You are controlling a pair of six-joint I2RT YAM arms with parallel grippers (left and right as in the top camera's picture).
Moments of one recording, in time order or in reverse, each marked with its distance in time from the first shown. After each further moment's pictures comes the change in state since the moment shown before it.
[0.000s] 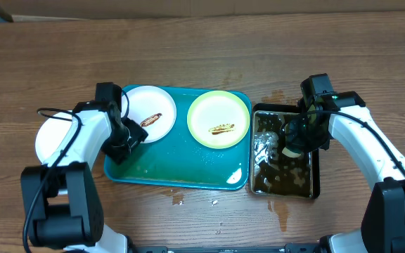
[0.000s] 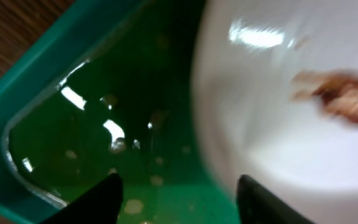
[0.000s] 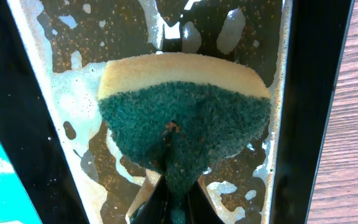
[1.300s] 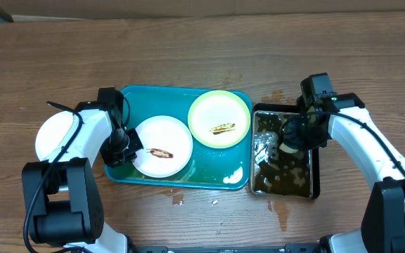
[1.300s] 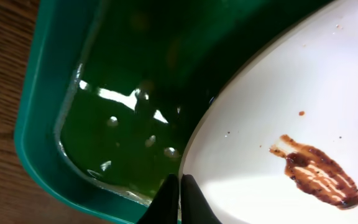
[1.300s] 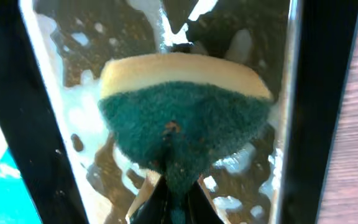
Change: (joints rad) left arm 0.000 0.014 0.000 -0.122 -0.039 0.370; right arm 0.000 0.000 -0.027 0.095 -0.019 -0.002
